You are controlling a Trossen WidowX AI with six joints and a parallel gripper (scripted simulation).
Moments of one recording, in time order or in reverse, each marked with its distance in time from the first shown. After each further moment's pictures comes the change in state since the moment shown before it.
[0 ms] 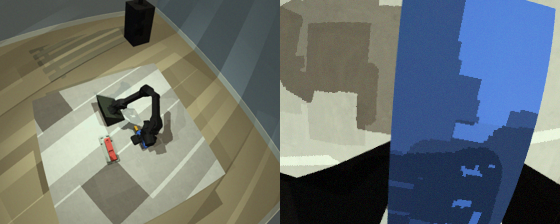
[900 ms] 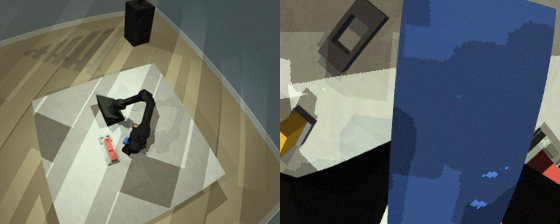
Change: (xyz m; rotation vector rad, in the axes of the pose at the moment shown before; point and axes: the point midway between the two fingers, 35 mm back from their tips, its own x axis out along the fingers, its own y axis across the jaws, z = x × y) arm 0.011 -0.088 0.002 -0.509 0.002 -0.019
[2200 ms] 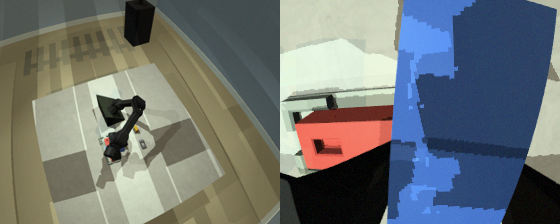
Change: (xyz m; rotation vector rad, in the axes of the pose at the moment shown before) arm 0.026 -0.085 -0.089 -0.756 -0.002 0.006
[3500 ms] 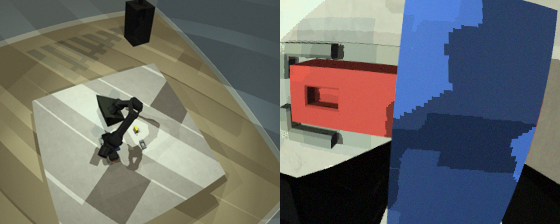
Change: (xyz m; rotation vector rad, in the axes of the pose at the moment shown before) arm 0.014 0.006 -0.031 -0.193 -0.004 -0.002
